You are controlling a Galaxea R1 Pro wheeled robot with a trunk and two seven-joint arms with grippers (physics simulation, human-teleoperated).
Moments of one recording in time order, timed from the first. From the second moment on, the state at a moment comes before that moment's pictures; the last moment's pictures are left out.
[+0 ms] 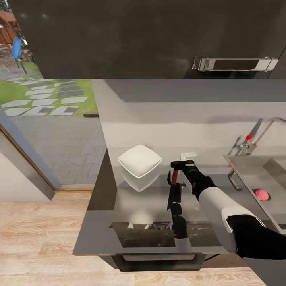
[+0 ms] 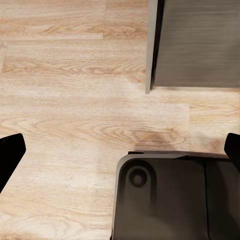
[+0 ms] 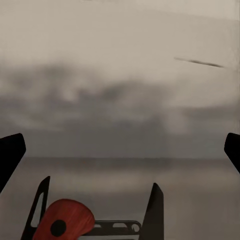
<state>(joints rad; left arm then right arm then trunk) 0.42 0.01 -0.15 -0.85 0.02 -0.57 0.28 -1.13 0.06 0.08 -0.41 0.04 0.26 -0.17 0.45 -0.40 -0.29</state>
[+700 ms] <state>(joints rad) 0.42 0.01 -0.15 -0.85 0.02 -0.57 0.28 -1.13 0.04 0.08 -0.39 0.04 0.26 -0.17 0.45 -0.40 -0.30</state>
